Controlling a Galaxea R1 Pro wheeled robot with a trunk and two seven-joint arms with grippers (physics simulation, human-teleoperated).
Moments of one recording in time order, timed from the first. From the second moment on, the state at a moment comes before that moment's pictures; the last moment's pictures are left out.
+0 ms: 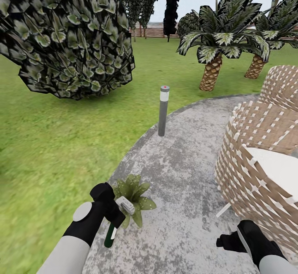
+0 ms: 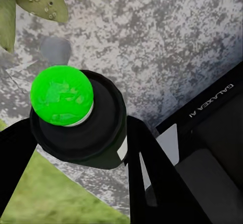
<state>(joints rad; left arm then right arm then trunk) -0.59 -0.13 -0.08 -1.06 -1.29 1.00 -1.31 -0.55 -0.18 -0.28 -0.55 0.28 0.79 0.29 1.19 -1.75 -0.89</state>
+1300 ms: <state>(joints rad) -0.59 -0.12 0.02 -1.06 -1.29 1.00 -1.31 -0.55 -0.18 -0.28 -0.55 0.28 0.79 0.29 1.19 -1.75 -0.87</state>
